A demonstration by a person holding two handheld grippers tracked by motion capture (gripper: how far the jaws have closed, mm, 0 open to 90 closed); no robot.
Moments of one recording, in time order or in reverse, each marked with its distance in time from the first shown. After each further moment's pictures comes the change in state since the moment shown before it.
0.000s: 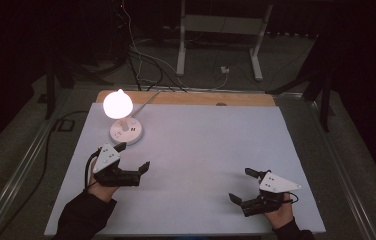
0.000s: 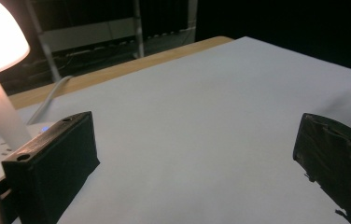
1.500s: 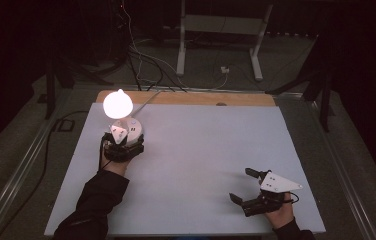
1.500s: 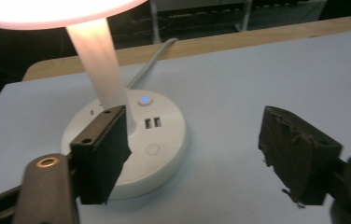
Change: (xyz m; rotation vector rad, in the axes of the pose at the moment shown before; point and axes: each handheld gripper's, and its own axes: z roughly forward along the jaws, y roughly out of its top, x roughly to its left) left arm 0.035 -0.005 0.071 0.132 0.417 -0.129; right arm -0.002 -0.001 -0.001 -0.011 0.009 0.008
